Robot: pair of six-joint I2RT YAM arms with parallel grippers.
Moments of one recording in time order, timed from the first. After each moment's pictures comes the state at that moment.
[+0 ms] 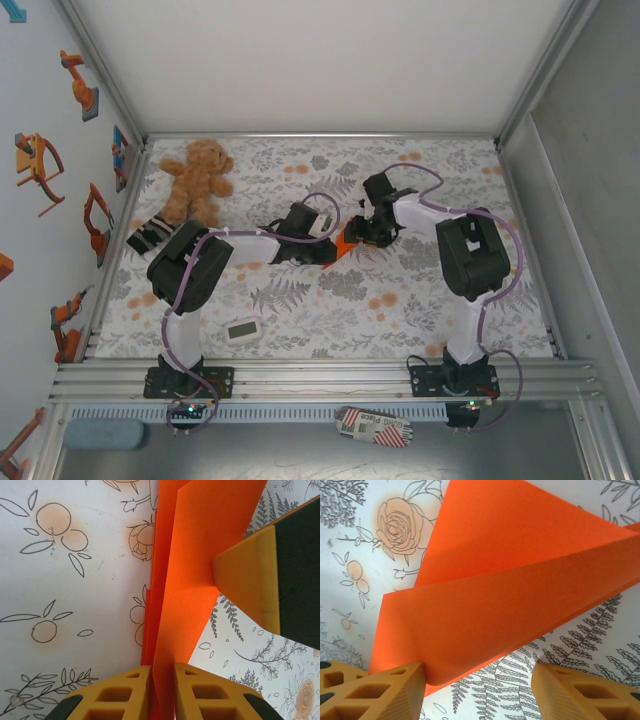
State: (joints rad) left arm -0.75 1.96 1.07 -0.03 0.33 -0.55; right arm 0.43 1.99 1.30 -0.61 -0.29 0.43
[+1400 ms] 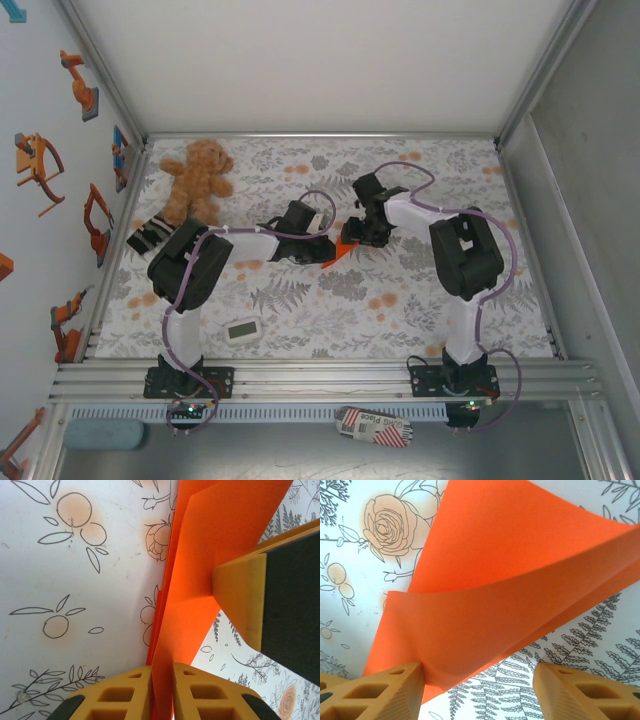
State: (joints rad) left arm -0.73 1.97 1.09 -0.06 0.37 -0.63; right arm 0.47 2.00 1.34 -0.66 -0.20 0.45
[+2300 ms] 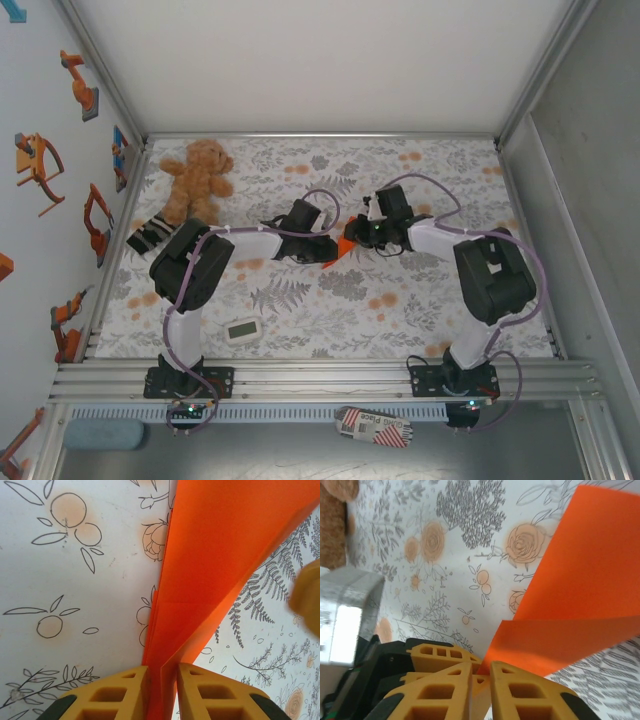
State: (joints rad) left arm -0.75 1.98 1.13 -0.13 0.33 -0.63; right arm 0.43 1.78 0.97 -0.09 -0.53 0.66
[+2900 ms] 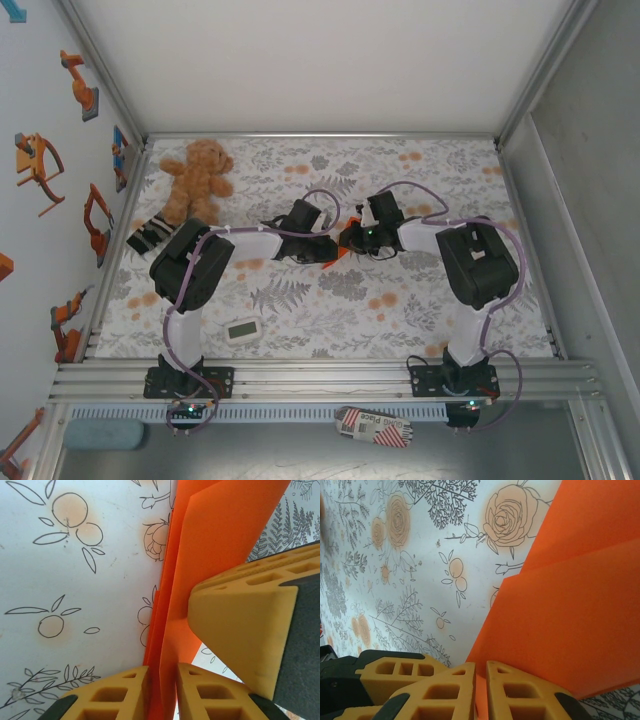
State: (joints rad) left arm -0.75 1.98 1.13 -0.13 0.32 -0.63; right arm 0.44 1.89 1.00 -0.05 -0.56 0.67
